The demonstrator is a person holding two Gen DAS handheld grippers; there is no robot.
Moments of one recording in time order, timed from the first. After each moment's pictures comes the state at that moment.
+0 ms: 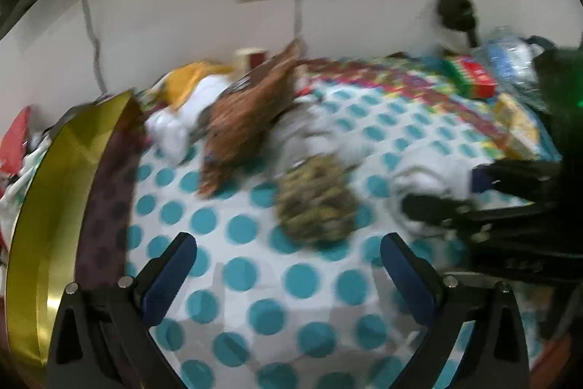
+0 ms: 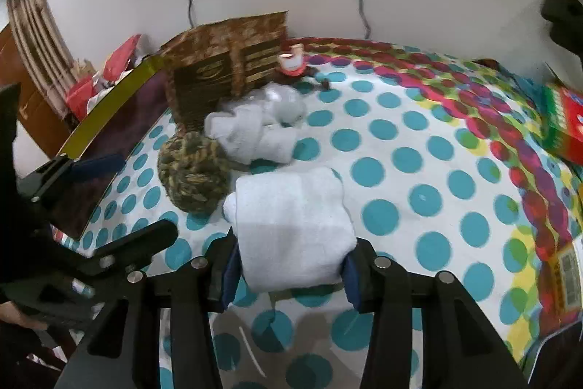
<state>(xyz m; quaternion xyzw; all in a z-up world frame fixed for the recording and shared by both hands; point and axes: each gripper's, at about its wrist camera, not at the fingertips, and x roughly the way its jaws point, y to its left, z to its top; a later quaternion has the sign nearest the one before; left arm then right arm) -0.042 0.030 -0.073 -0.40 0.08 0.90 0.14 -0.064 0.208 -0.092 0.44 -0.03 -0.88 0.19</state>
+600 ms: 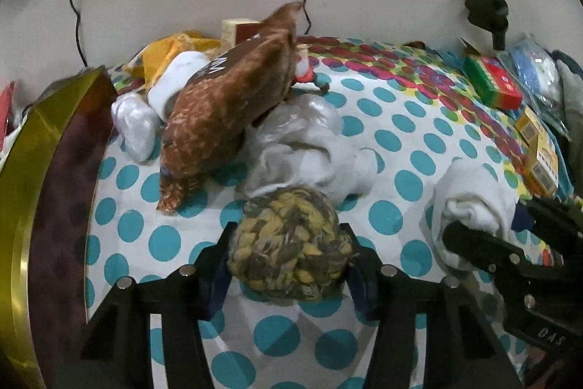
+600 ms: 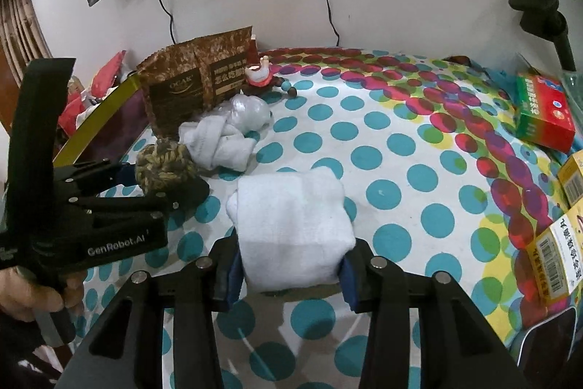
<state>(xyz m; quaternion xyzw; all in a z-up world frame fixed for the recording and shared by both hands) -0.089 0.063 -0.099 -0.46 0.06 0.88 0.12 -0.061 0.230 -0.093 0.42 -0.04 -0.89 0.16</state>
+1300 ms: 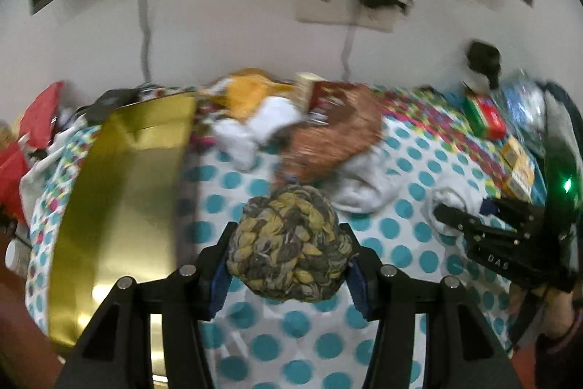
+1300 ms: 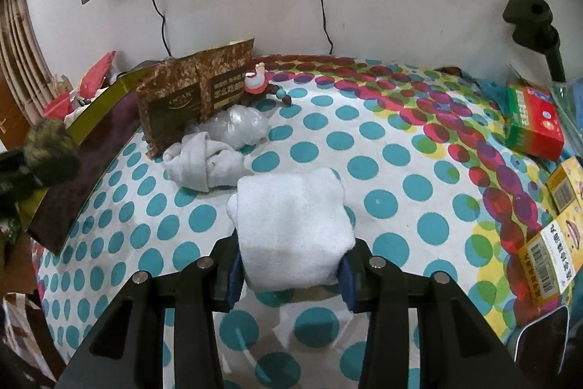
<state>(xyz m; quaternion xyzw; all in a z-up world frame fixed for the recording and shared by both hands) -0.040 -0.027 -0.018 -0.42 0.03 0.90 0.08 -0.059 0.214 -0.089 0.41 -0.02 -0.91 0.13</state>
